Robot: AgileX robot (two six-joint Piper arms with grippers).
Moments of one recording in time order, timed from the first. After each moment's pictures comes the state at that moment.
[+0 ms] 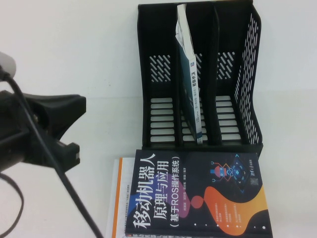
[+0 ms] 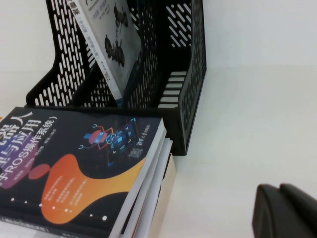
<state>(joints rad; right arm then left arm) 0.43 0.03 -0.30 -0.21 0.69 0.36 -0.46 0.83 -0.85 -0.43 0.38 0.31</state>
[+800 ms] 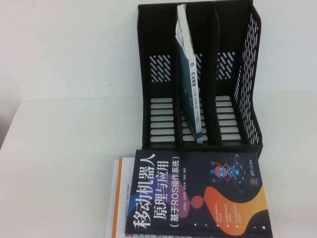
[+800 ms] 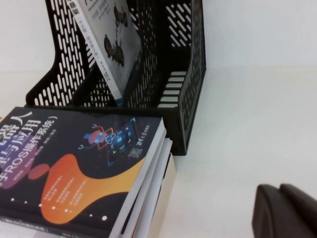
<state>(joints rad) 0.43 0.03 -0.30 -0.21 0.69 0.36 -0.27 0.15 -0.41 -0.17 0.45 0.24</state>
